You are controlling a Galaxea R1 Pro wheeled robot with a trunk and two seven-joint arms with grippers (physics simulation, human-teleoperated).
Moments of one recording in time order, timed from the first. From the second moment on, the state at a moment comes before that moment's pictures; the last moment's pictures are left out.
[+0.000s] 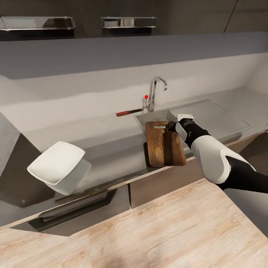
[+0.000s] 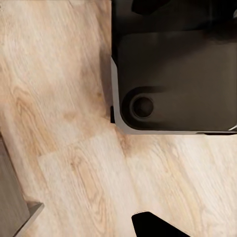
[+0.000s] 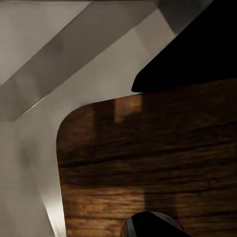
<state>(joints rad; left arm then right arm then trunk) 0.01 0.03 0.01 -0.27 0.00 -0.62 0.00 -1.52 0.06 -0.34 -0.21 0.27 0.42 -0.16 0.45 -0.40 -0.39</state>
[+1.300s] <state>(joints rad) 0.01 0.03 0.01 -0.27 0.00 -0.62 0.00 -1.52 0.08 -0.34 -0.20 0.27 0.41 -0.16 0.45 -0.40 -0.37</state>
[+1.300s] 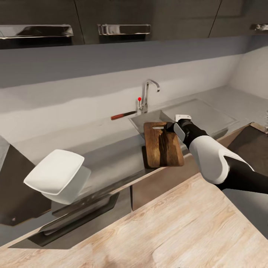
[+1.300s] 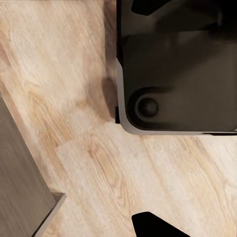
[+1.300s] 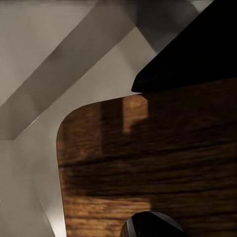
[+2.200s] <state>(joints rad) 0.01 0.02 0.01 -0.27 0.00 -0.62 0.00 -1.52 0.09 -0.34 -0.20 0.27 0.42 -0.18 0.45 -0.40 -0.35</state>
